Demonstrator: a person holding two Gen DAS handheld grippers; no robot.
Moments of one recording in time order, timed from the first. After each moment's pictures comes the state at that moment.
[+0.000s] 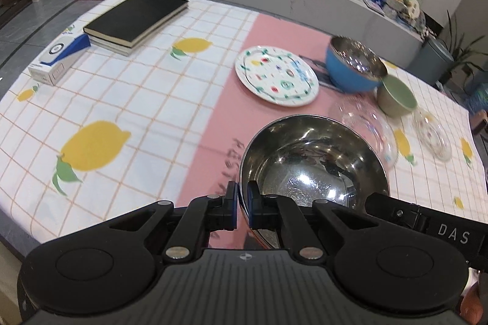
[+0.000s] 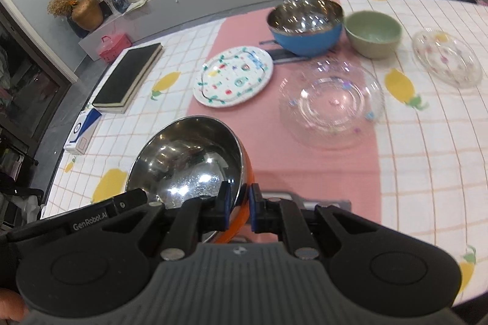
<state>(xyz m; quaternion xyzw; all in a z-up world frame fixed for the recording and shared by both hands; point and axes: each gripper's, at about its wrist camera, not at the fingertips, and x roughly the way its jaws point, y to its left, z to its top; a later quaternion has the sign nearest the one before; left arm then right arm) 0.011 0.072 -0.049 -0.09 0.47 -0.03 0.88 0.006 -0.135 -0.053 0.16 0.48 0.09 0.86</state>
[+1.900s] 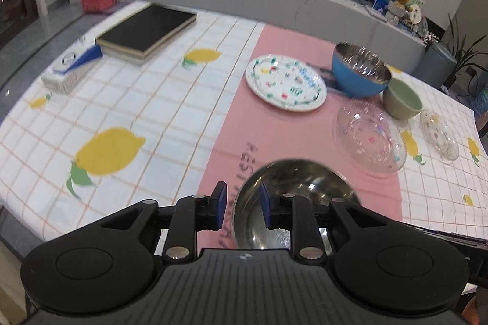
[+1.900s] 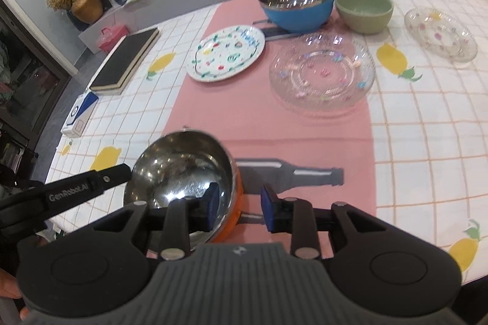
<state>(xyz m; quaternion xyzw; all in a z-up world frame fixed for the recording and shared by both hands) -0.003 0.077 -0.043 -0.07 0.44 -0.02 0.90 -0.014 -0.143 -0.063 0.16 0.48 0.09 0.86</state>
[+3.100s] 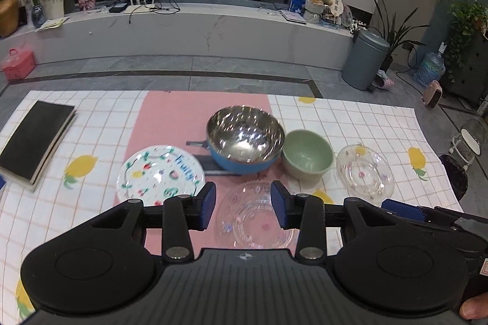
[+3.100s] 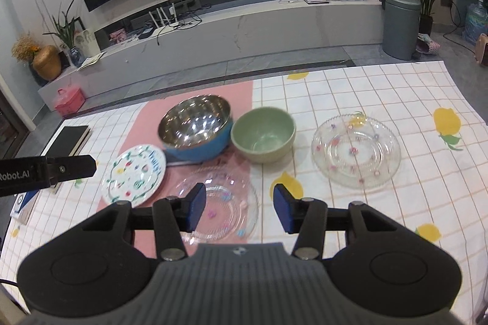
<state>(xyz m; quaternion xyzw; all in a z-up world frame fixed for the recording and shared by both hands) 0.114 -0.056 0.022 -0.01 0.40 -0.16 0.90 0.085 -0.271 -0.022 0.13 0.39 -0.01 0.91</state>
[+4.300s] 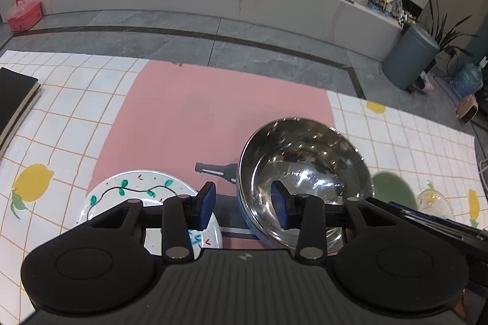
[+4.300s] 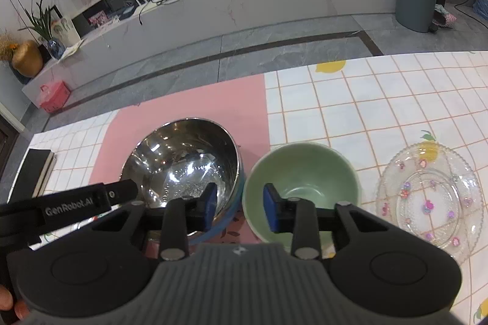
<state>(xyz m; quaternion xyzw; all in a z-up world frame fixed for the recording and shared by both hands) 0.264 -0.062 -0.070 -0.05 0.48 -0.10 0.87 0.255 -0.252 -0.086 0.16 0.46 -0.01 0.87</state>
